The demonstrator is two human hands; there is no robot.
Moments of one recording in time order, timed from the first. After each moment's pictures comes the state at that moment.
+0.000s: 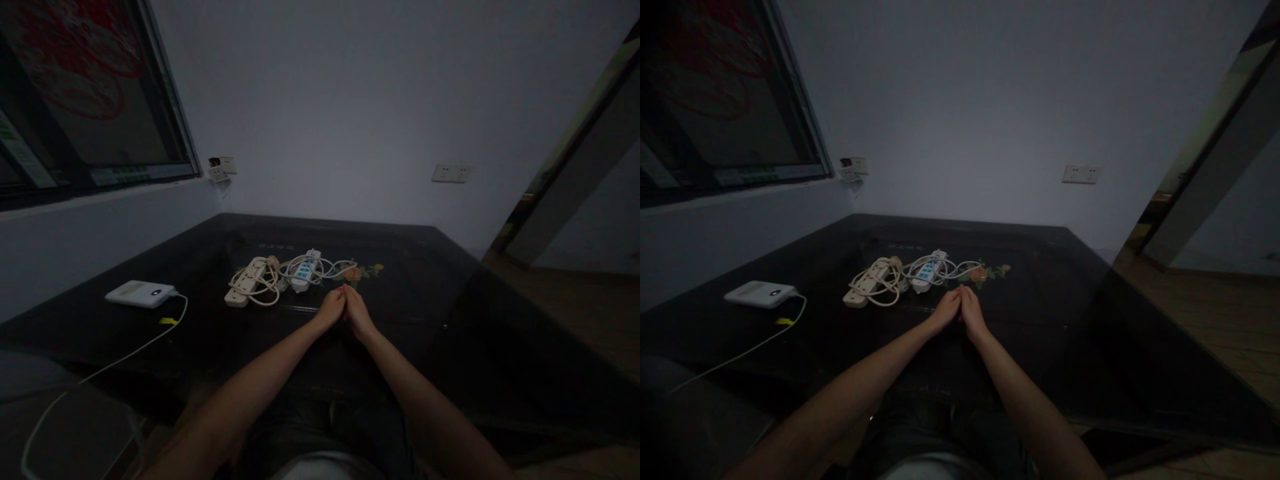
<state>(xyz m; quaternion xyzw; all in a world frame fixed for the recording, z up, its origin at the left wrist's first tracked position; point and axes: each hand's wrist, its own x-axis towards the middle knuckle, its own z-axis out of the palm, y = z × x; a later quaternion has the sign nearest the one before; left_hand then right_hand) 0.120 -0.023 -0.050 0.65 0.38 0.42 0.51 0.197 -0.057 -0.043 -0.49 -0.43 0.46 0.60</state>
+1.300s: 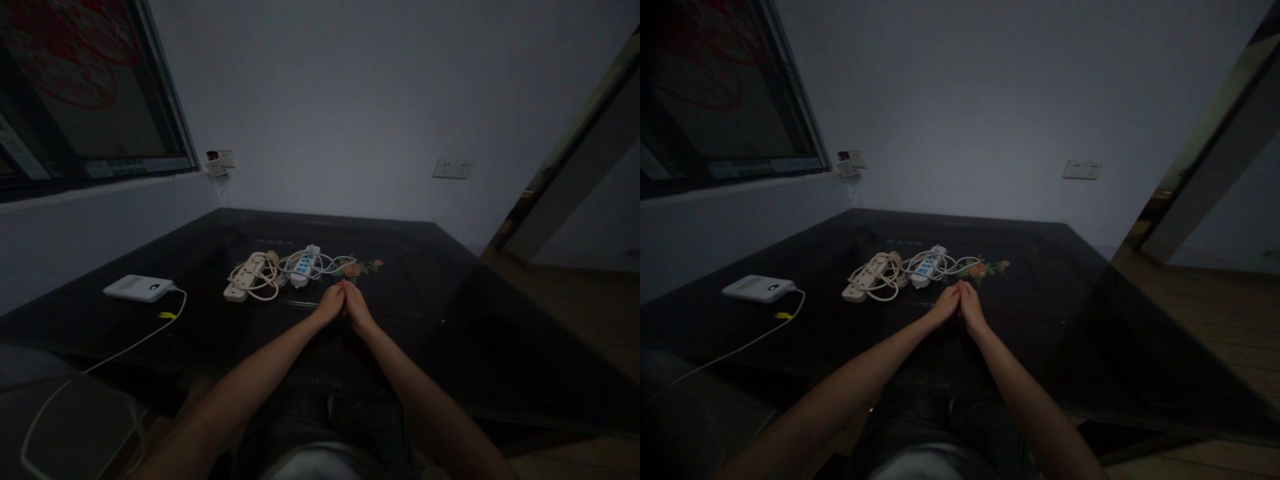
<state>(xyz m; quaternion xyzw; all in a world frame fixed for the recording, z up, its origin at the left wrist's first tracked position) 0.120 -0.022 -0.052 0.65 0.37 0.42 0.51 0.199 -0.057 -0.042 -0.49 -0.45 0.46 0.59</state>
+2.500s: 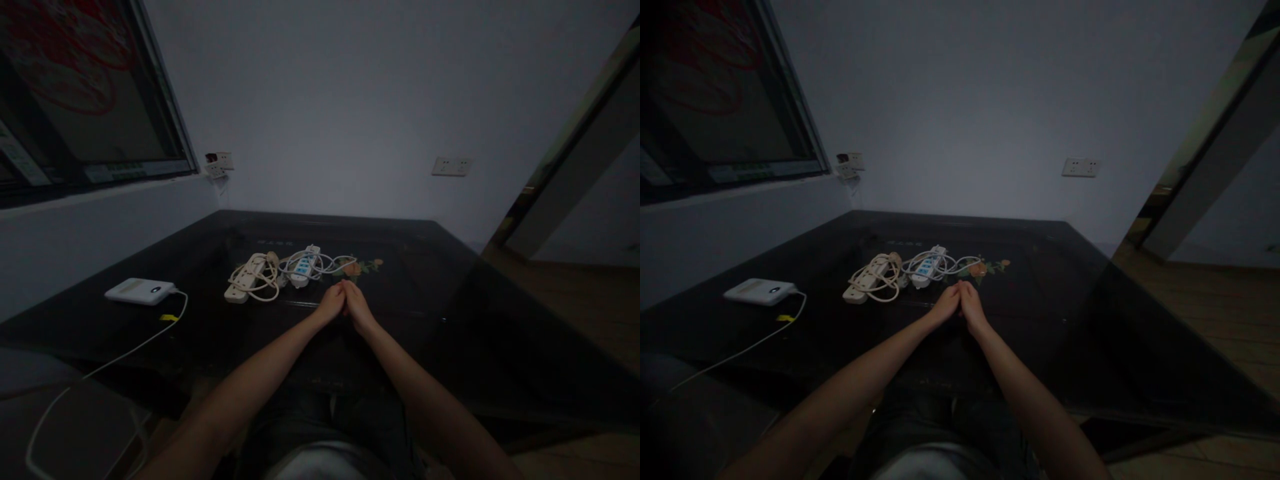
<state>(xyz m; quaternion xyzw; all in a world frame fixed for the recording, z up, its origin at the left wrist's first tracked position) 0.119 -0.019 -0.057 0.66 0.39 0.40 0.50 0.199 -0.055 -0.046 -0.49 -0.46 0.45 0.58</state>
